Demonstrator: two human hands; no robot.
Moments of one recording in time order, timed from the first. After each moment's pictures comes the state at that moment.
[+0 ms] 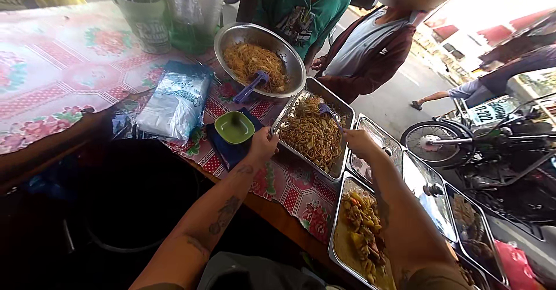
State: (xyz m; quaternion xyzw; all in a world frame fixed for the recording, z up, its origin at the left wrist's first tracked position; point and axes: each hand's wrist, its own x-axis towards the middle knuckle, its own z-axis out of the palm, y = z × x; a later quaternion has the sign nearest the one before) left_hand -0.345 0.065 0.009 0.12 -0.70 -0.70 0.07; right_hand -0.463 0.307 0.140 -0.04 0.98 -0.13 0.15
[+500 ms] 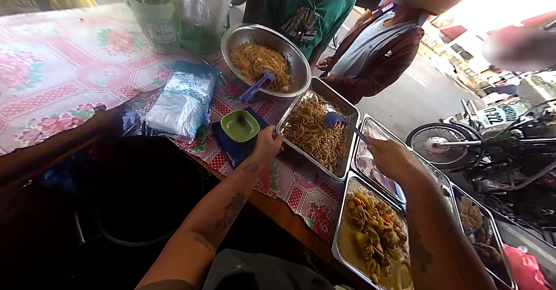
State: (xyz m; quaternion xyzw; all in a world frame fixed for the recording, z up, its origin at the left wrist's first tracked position) left_hand -0.346 0.062 0.009 0.12 -0.69 -0.71 0.06; right_hand -0.375 0.296 0.208 -0.08 0.98 0.09 0.14
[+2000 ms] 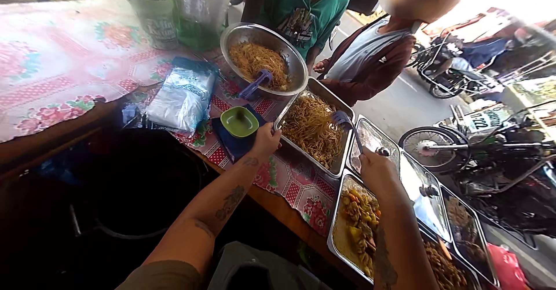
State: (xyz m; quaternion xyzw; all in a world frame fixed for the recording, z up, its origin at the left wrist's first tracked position) left_hand -0.351 0.066 -0.008 0.13 -0.68 -0.71 0.09; right_hand -0.320 0.285 0.184 0.00 1.00 -0.02 0.07
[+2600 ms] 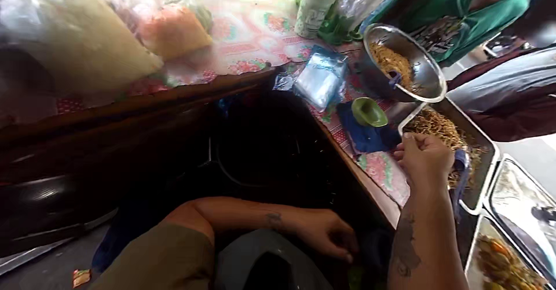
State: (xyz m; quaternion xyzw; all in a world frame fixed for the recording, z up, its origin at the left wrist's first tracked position) left_hand -0.036 0.015 -0.037 -0.25 -0.71 -0.65 -0.09; right_hand -0.236 0.110 0.070 -0.14 0.92 -0.36 -0.02
